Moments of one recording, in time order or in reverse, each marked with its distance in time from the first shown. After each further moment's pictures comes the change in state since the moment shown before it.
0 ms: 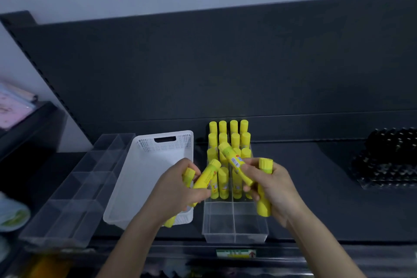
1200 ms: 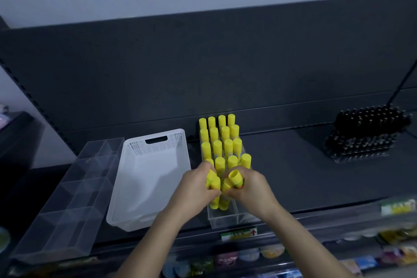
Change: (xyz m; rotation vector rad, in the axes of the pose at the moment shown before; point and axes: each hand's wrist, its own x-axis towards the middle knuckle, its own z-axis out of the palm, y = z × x) left_hand 0.013 -0.028 0.032 0.333 -0.115 0.311; right_hand -0.020 0.043 0.024 -0.840 0.072 -0.213
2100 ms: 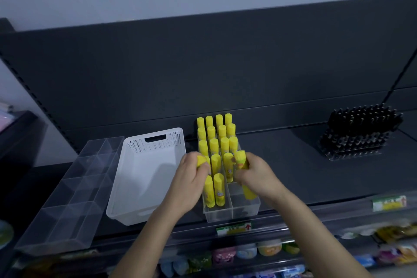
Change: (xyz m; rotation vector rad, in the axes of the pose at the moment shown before) left_hand -0.016 0.019 -0.009 -0.248 0.184 0.055; right_hand 0.002 -0.013 -0.031 0.185 -0.029 0.126
